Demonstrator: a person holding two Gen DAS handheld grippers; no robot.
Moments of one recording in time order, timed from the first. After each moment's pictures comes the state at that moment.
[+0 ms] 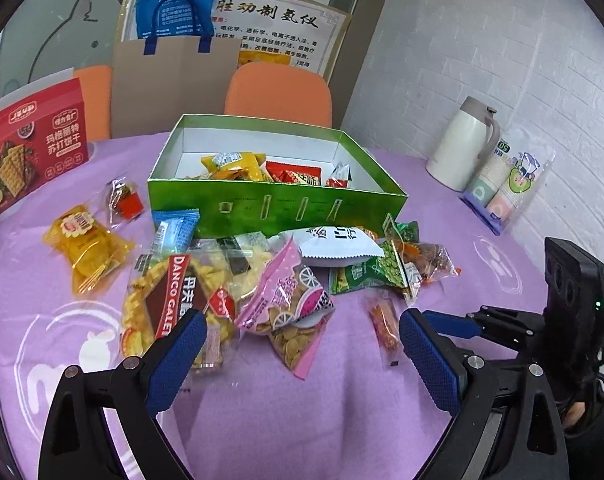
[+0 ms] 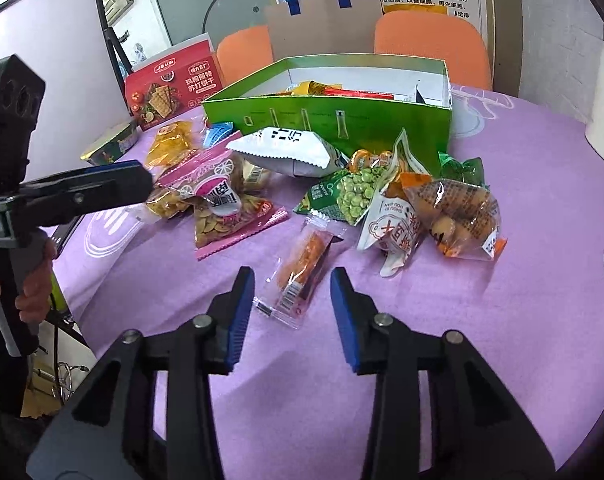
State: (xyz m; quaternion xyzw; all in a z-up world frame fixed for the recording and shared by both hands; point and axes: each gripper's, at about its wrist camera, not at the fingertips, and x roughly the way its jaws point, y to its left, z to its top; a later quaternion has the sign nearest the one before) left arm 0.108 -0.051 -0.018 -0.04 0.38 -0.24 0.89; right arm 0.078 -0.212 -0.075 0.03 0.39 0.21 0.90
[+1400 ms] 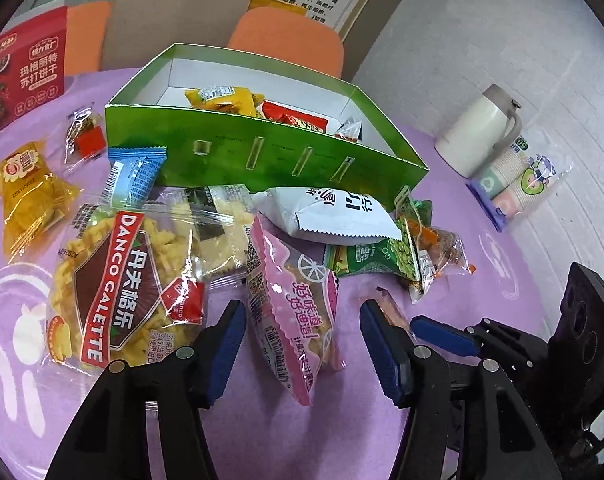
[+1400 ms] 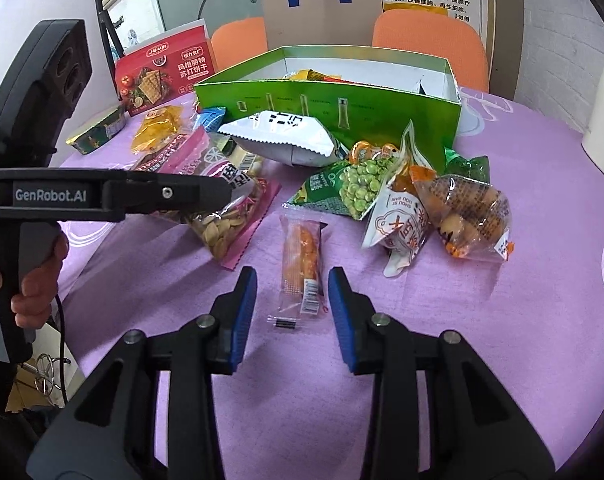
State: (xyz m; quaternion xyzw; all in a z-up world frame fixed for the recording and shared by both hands) left arm 0.139 -0.071 -0.055 -0.09 0.47 -0.25 0.85; right arm 0.084 -0.201 -0.088 0.00 0.40 0.19 0.90
